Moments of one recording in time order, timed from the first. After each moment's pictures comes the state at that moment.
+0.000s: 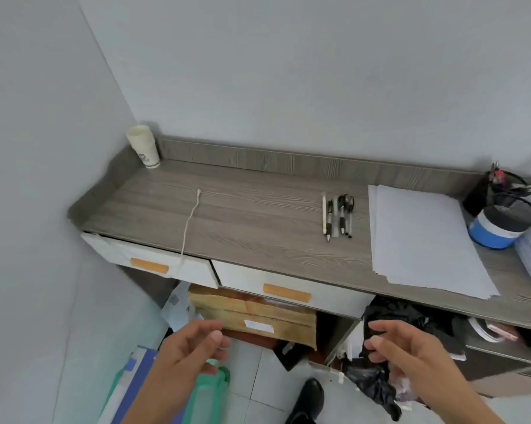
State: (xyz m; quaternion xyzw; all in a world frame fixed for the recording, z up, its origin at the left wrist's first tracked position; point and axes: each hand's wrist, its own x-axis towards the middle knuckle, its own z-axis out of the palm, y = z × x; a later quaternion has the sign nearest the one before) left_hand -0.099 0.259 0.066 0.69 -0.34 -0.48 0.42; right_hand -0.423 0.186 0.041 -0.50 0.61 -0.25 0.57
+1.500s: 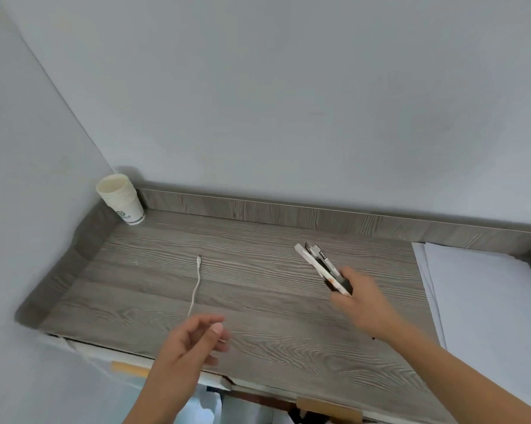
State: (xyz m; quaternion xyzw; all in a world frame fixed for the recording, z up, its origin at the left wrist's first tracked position) left_hand 0.012 0.024 0.067 0.67 -0.36 -0.48 0.44; right_hand -0.260 -0.103 0.029 -0.67 0.59 -0.19 0.41
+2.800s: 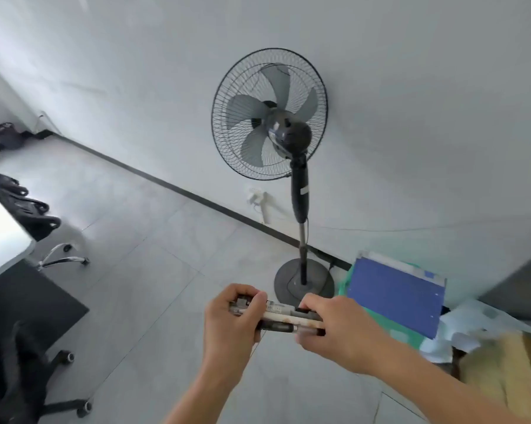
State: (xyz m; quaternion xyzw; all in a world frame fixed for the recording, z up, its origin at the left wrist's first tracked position) left_hand -0.359 0.529 0.091 0.67 0.35 0.19 0.63; right_hand -0.257 0.385 0.067 -0.86 -0.40 0.20 0.26
